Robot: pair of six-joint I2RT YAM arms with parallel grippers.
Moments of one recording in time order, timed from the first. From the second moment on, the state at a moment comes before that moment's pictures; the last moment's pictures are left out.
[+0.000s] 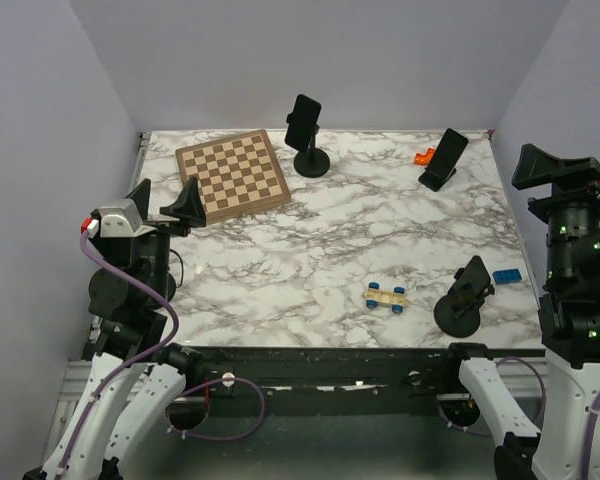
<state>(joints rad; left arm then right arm) -0.36 0.49 0.76 0.18 -0.29 -0.11 -0.04 0.71 1.37 -0.48 0.22 0.59</state>
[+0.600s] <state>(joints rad) -0.38 0.49 0.76 0.17 -0.28 -0.13 -0.04 0.73 1.31 -0.52 0.23 0.60</state>
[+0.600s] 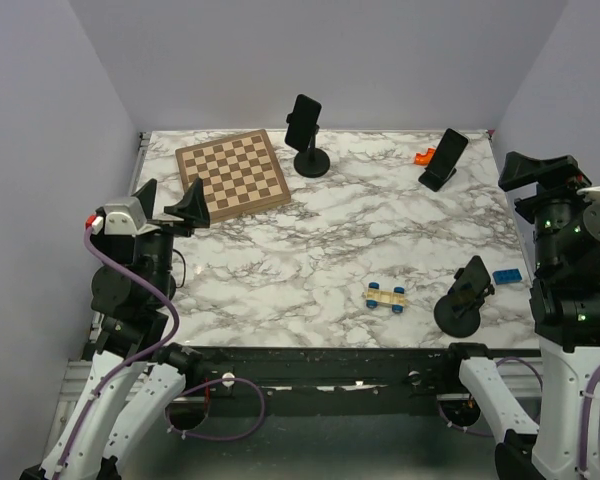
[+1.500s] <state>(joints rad) -0.39 0.52 0.76 0.13 -0.26 -0.15 -0.04 1.52 1.46 -0.44 0.30 0.36</state>
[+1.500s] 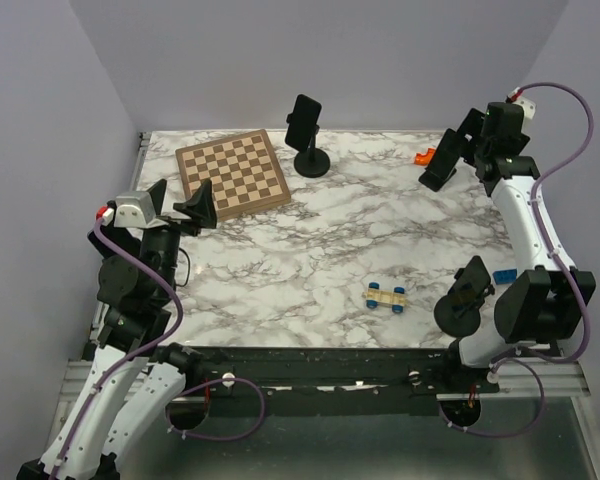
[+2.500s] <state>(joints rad) -0.41 0.58 0.81 0.08 -0.16 -0.25 -0.04 1.17 1.38 -1.19 0.35 0.62</state>
